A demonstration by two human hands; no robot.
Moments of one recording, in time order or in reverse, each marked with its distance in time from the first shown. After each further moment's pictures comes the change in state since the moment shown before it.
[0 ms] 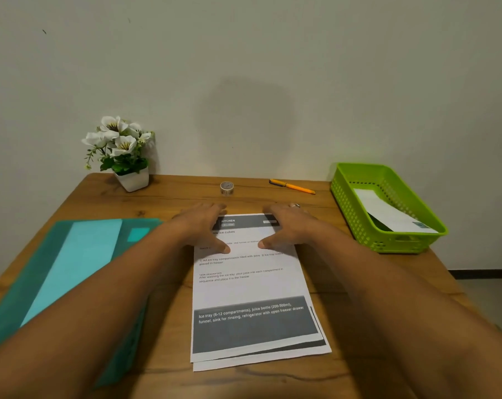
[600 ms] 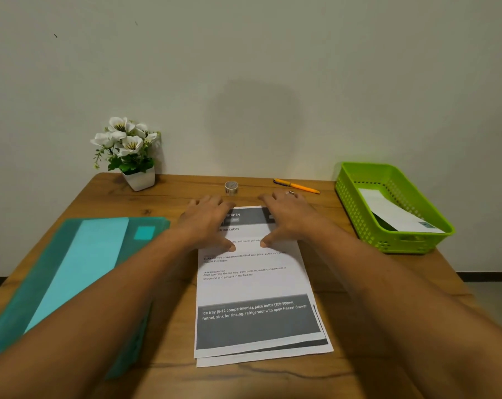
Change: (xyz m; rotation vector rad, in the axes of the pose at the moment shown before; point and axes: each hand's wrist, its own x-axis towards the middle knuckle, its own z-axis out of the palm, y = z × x) left_hand -0.006 0.008 0.006 0.182 0.241 0.066; right_hand 0.007 -0.012 -0.008 -0.248 0.176 -0.132
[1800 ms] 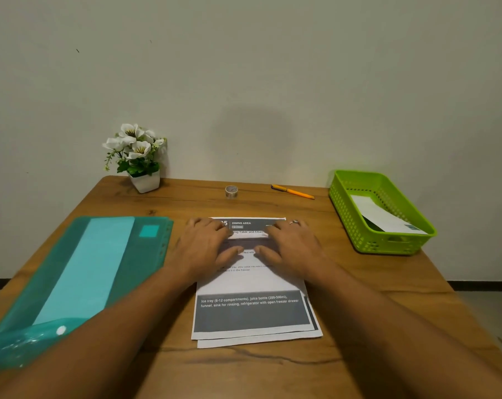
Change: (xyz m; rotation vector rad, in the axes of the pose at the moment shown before) left_hand -0.067 0.024 0.022 0.043 0.313 0.041; right_hand -0.072 -0.028 0.033 -0.019 0.251 -0.004
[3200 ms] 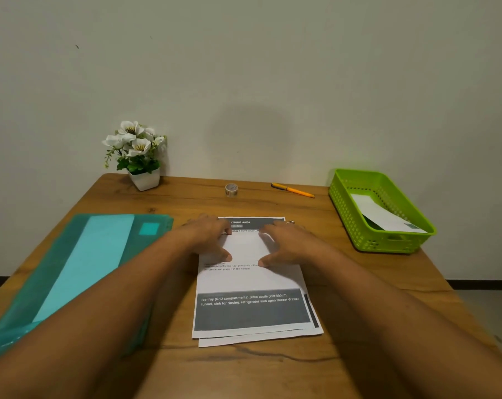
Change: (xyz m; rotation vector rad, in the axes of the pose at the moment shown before) left_hand 0.046 -0.015 -0.014 -0.119 -0.633 -0.126; right_hand 0.020 0.000 -0.019 0.117 -0.418 0.062
